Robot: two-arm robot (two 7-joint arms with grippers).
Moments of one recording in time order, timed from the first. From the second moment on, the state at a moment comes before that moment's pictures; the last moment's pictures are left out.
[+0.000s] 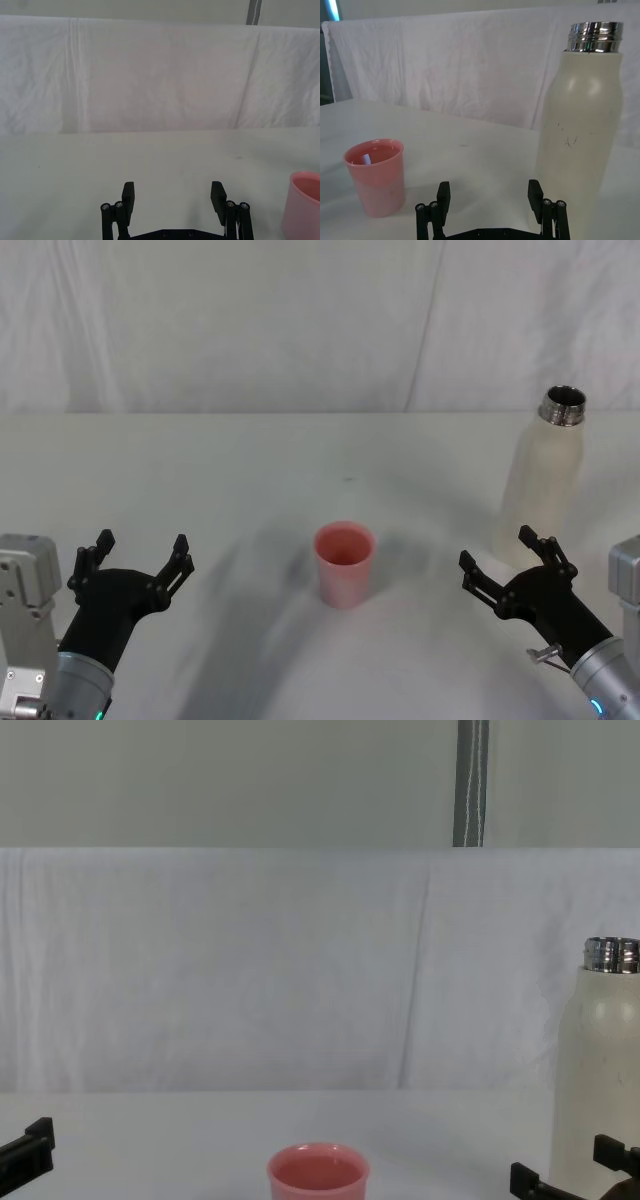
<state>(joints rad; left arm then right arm) 0.27 0.24 0.04 -1.85 -0.25 -0.02 -0.02 -0.03 0.23 -0.21 -1.52 0.21 -0.19 0.30</state>
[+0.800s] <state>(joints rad) 0.27 0.24 0.04 -1.85 -0.25 -0.02 -0.02 -0.01 0.23 -0.22 -1.50 0.22 -0.19 0.31</state>
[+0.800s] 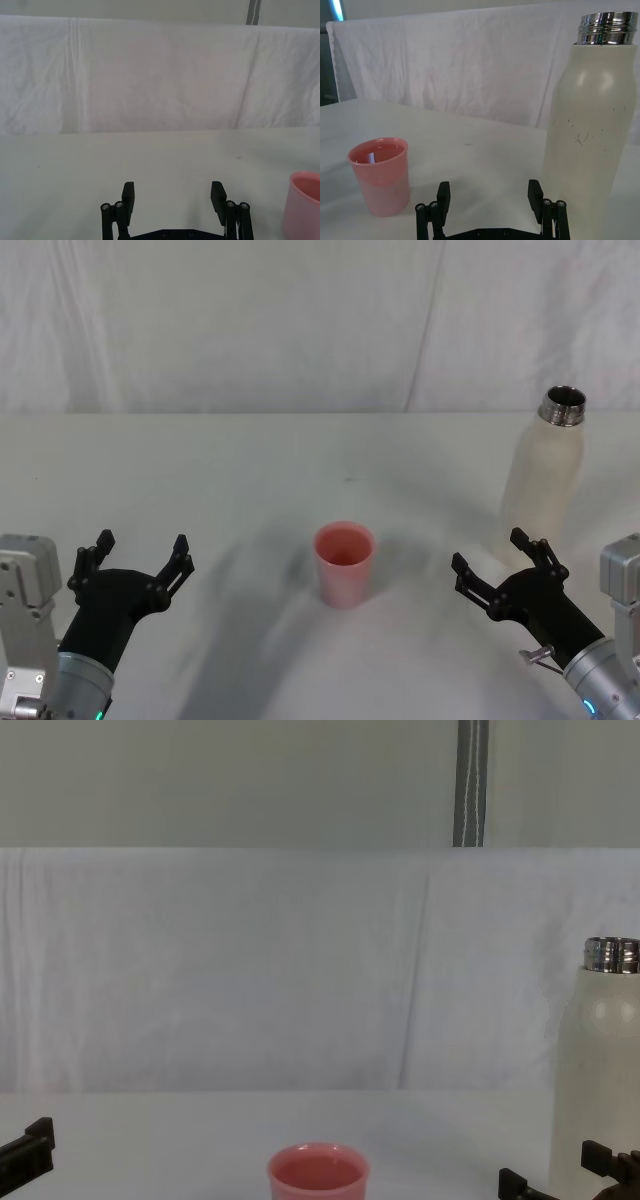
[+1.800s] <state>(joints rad) 0.27 0.24 0.04 -1.85 -0.25 -0.02 -0.02 -0.01 0.23 -0.22 -1.50 0.22 -0.19 0.31</state>
